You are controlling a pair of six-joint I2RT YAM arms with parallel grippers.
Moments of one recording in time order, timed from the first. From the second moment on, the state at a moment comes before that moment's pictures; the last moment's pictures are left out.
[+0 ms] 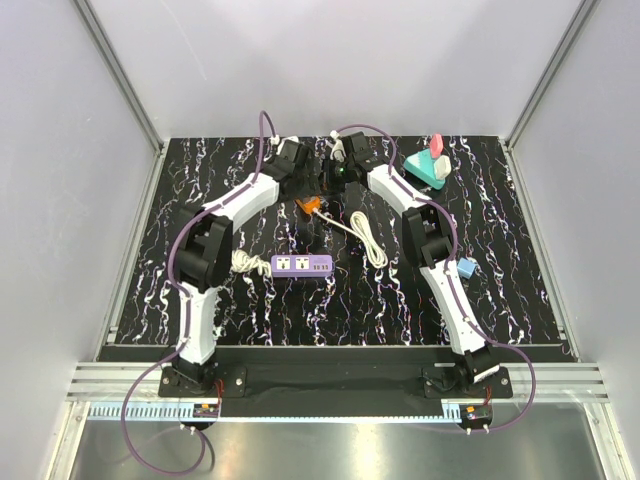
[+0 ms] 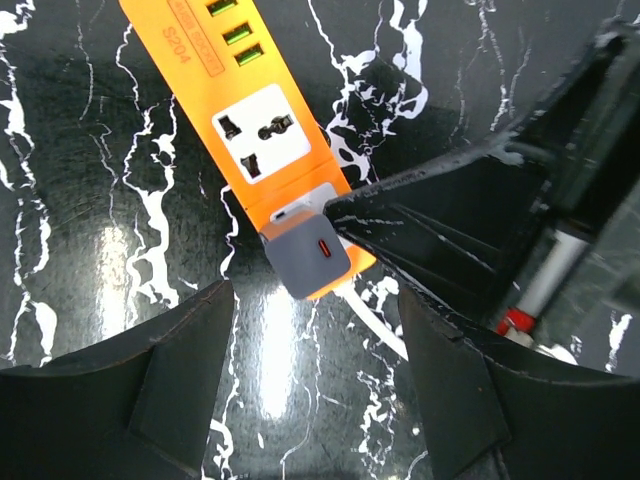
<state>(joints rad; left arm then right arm) -0.45 2.09 1.69 -0.44 -0.16 -0.58 0.43 2.68 2.37 -0.45 -0.60 0.50</state>
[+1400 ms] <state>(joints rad) -0.44 2.20 1.78 -0.48 -0.19 -0.60 0.44 2.67 2.36 -0.44 -0.59 0.50</state>
